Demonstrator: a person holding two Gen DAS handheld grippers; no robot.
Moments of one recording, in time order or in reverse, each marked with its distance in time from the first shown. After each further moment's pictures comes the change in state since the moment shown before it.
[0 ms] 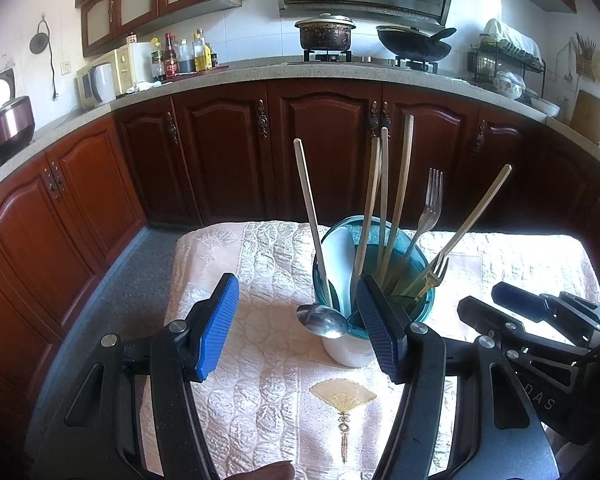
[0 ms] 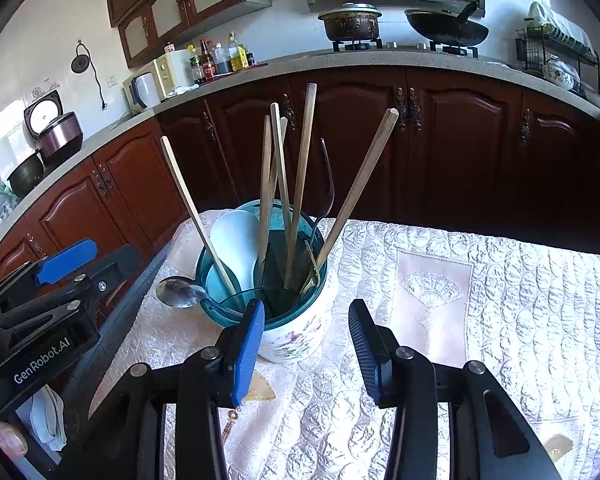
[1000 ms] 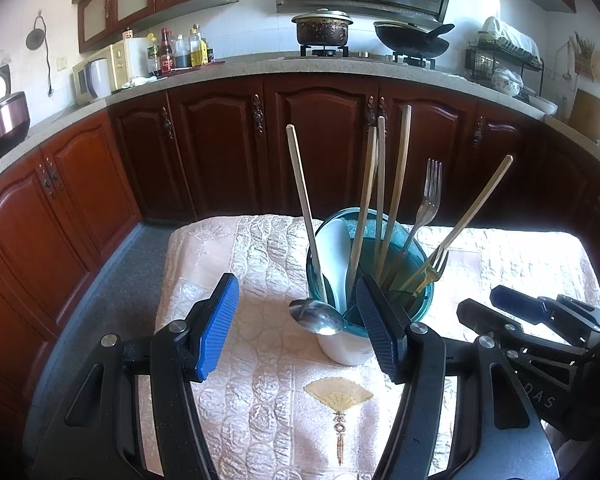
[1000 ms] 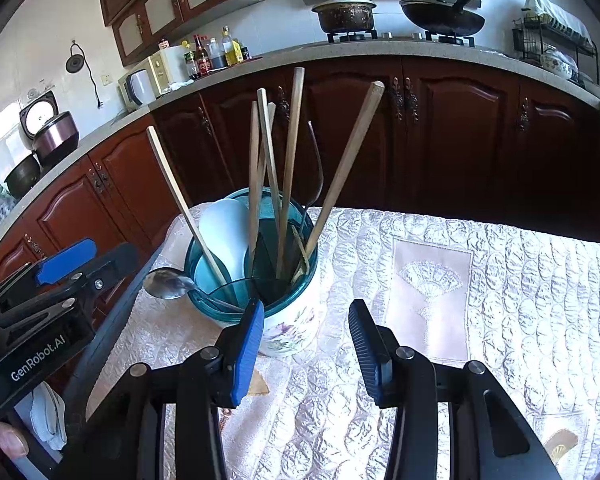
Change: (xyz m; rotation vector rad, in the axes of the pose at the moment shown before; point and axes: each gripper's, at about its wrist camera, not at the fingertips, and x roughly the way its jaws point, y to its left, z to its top) left arm 0.009 -0.002 -0.004 0.001 0.010 -0.014; right arm 0.007 -0.010 -0.010 0.021 0.021 -0.001
